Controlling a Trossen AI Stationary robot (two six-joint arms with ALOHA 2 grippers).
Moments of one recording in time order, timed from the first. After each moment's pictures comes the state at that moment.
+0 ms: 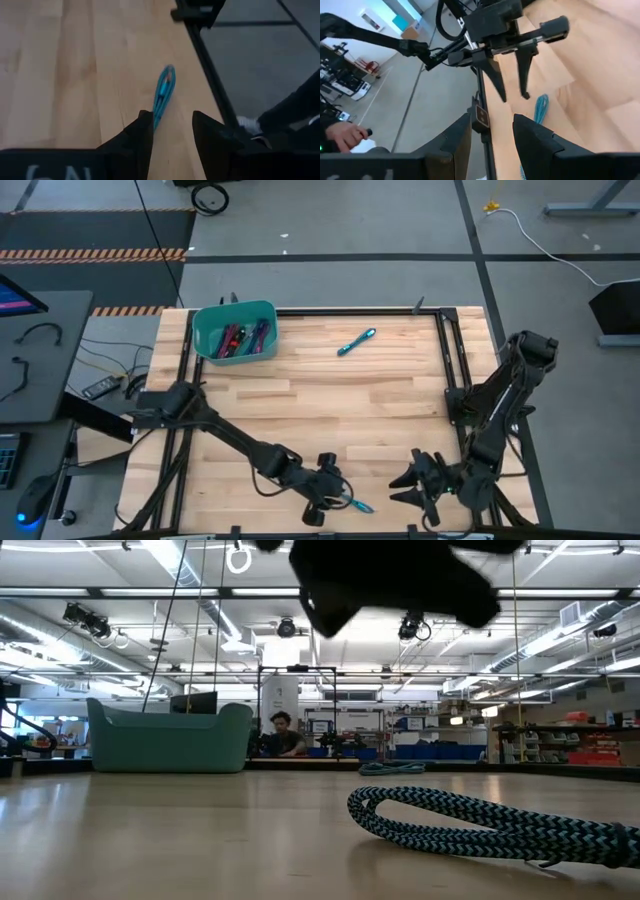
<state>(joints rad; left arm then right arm) -0.53 2.07 1.45 -0.04 -0.15 -0.30 1.04 1.41 0.80 0.09 0.78 1.03</state>
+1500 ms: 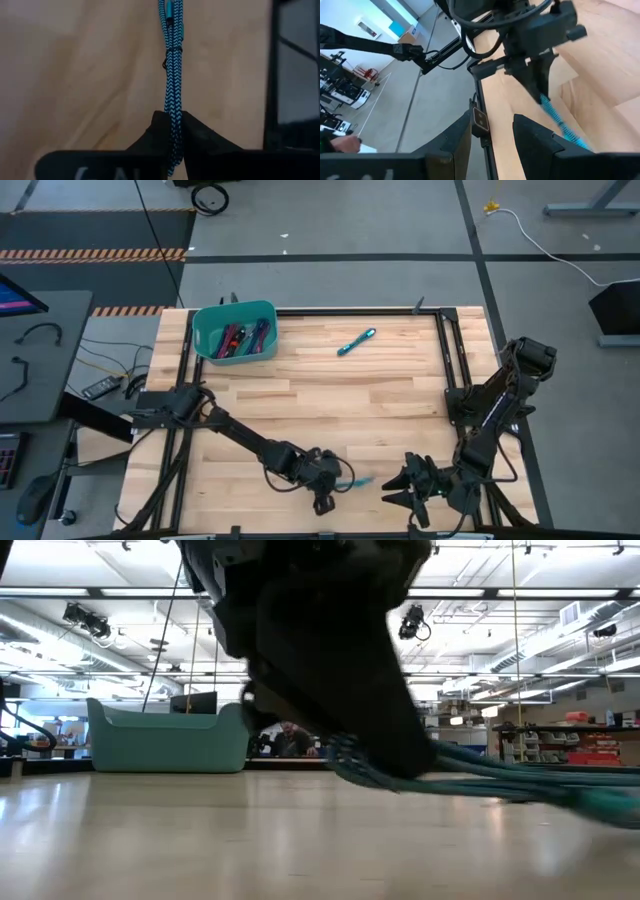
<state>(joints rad) -0.48 2.14 1.46 -0.19 -0.11 -0.78 1.00 1.49 0.80 0.18 0.77 1.06</state>
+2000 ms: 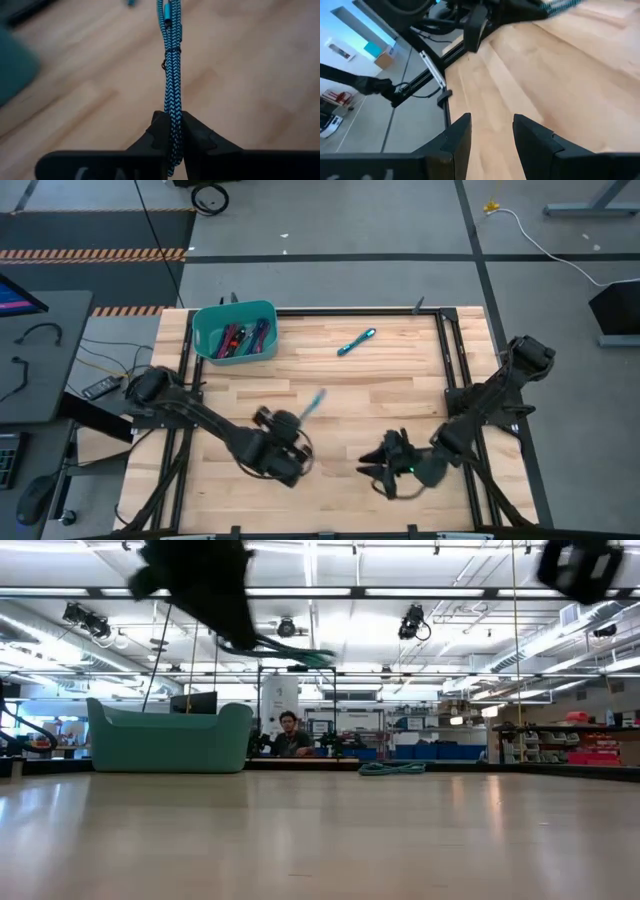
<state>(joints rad) -0.53 1.84 1.42 -0.96 -0.81 -1.26 0.76 1.49 0.80 0.22 0.70 0.98</state>
